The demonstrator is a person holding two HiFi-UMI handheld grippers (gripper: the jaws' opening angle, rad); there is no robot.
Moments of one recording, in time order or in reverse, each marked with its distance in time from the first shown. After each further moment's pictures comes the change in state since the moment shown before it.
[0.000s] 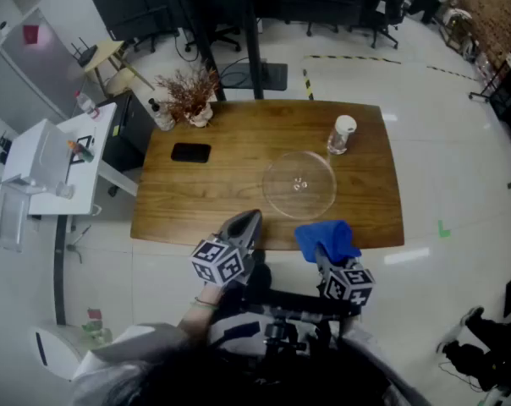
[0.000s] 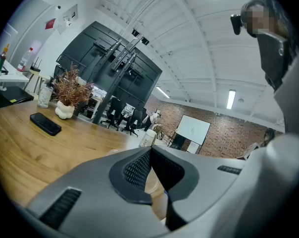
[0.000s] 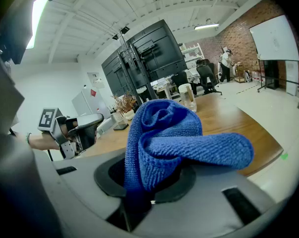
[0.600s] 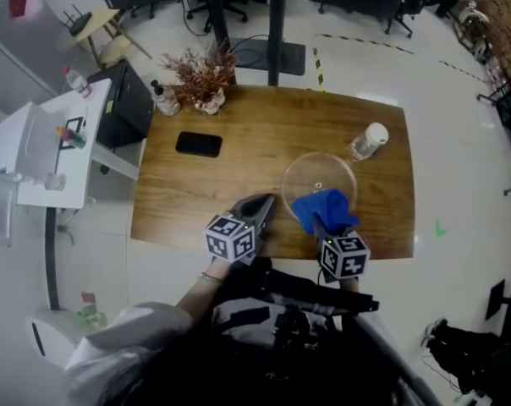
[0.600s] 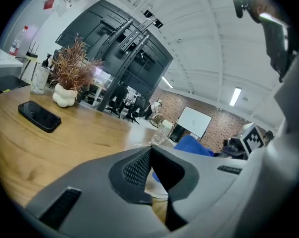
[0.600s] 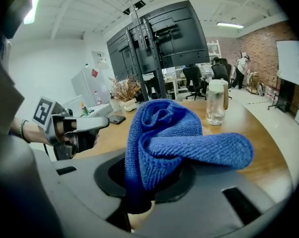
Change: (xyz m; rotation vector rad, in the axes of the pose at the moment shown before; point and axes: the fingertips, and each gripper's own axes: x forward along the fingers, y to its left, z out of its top) left arm 0.065 0.107 -0.001 -0.037 0.139 -0.022; right arm 0.146 0.018 0.062 -0.178 0.129 -0.032
